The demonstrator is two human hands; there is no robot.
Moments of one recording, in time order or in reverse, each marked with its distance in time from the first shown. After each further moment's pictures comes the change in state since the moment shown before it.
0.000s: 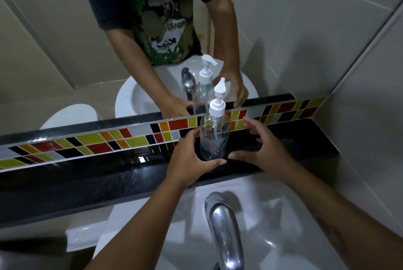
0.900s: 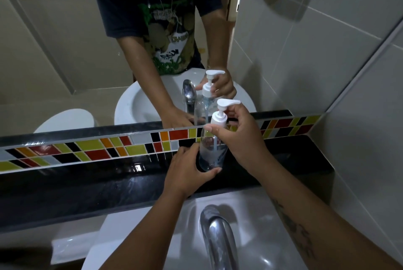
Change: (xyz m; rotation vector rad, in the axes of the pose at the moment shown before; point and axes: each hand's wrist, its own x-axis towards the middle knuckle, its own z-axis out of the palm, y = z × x) left_hand 0.005 -0.010 0.008 0.204 -0.005 0.010; right_hand 0.022 -0.086 0.022 0.224 0.174 -0.224
